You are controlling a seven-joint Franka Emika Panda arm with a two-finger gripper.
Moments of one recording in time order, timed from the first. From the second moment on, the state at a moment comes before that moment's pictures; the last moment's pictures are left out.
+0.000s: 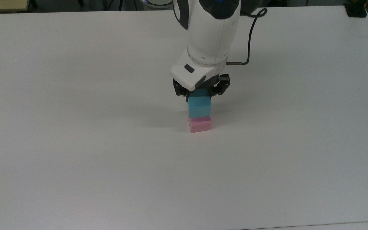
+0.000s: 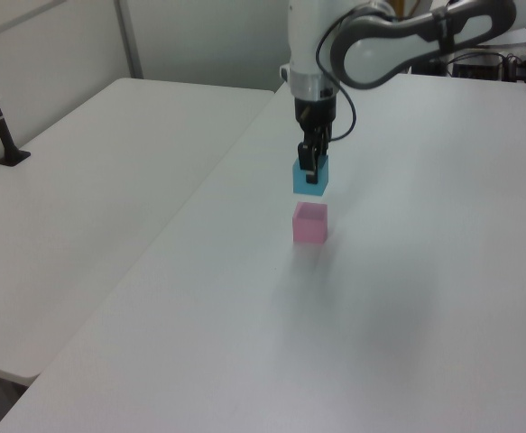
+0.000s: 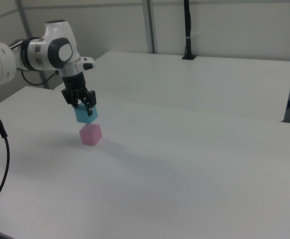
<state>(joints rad) 0.23 0.49 0.02 -1.38 -0.06 1.87 0.19</state>
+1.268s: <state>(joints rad) 0.24 0.51 0.02 -1.43 -0.09 1.94 0.16</state>
